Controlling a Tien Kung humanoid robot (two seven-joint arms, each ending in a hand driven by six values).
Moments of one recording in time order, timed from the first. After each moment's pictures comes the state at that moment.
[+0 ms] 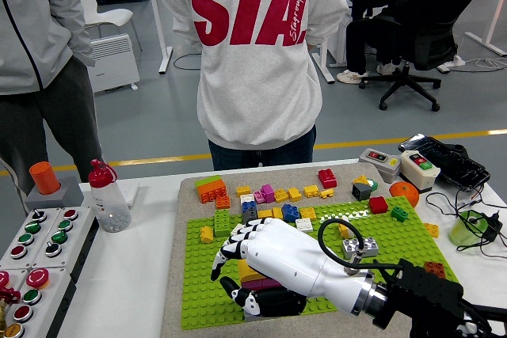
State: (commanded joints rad) left arm -0.12 0.05 -1.38 -0.18 1.53 0.08 0.25; right arm 0.76 -0.49 0.46 1.78 -1.87 -0.22 0.00
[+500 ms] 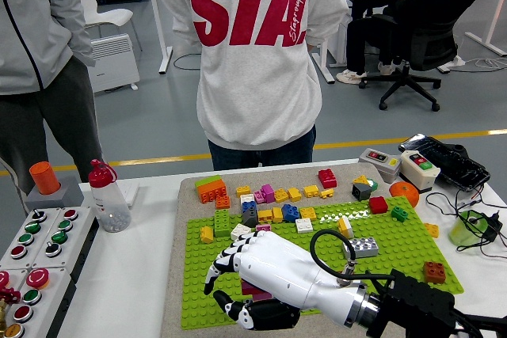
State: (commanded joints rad) left arm -0.11 0.05 -1.38 -0.18 1.53 0.08 0.25; right arm 0.75 -0.46 0.44 1.76 -1.86 -0.22 -0.01
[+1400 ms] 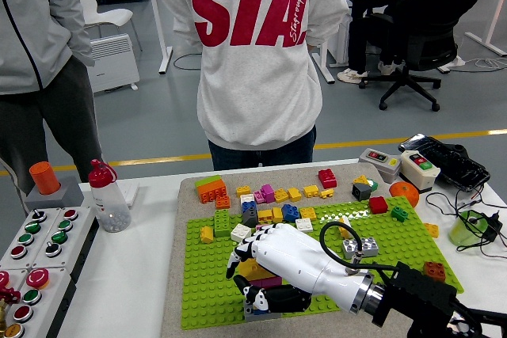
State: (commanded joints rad) left arm -0.13 0.05 -1.37 -0.18 1.51 0.08 0.24; right arm 0.73 -0.47 0.46 1.68 -1.86 -0.22 -0.01
